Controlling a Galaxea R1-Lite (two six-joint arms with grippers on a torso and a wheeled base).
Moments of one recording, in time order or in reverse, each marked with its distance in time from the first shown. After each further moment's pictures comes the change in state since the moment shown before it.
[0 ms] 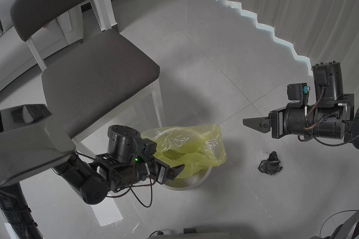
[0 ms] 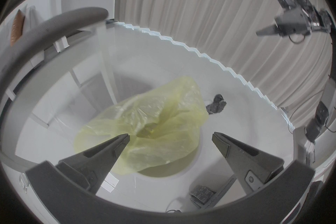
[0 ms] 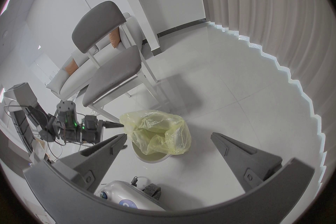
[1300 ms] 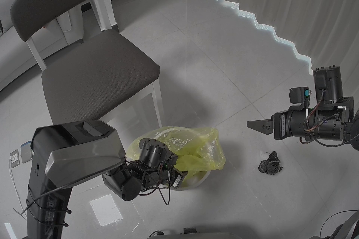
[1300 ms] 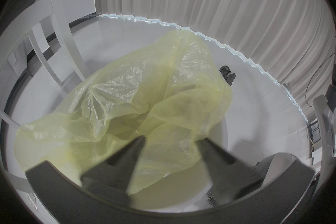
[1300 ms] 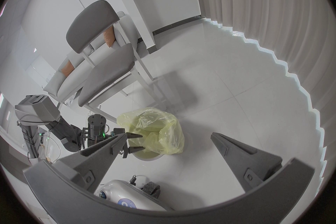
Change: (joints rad) left arm -0.012 0.363 -0.275 0.021 -0.007 0.136; right arm -0.040 0.007 0.030 -0.011 0.014 0.012
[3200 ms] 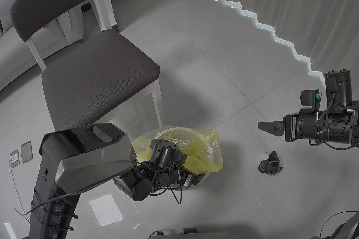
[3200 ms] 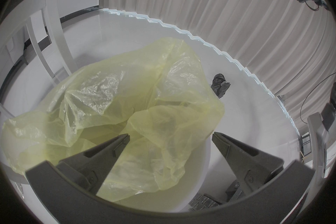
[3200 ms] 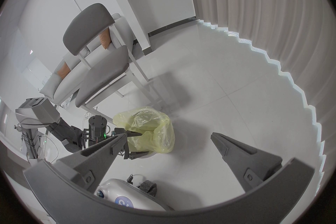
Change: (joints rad) left arm -0.049 0.038 -0.090 0.041 -0.014 -0.125; right arm -0.048 -0.067 0.062 0.001 0.001 -0.006
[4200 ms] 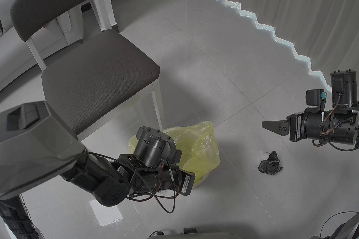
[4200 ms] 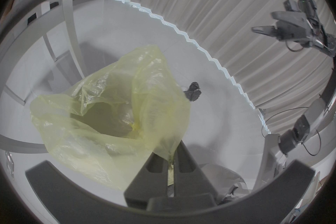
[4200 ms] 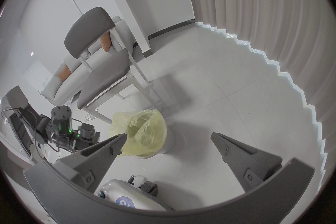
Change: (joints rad) left arm -0.088 -0.404 0.195 0.264 -0.036 -0.217; right arm -0.010 -0.040 0.020 -0.001 0.009 0.005
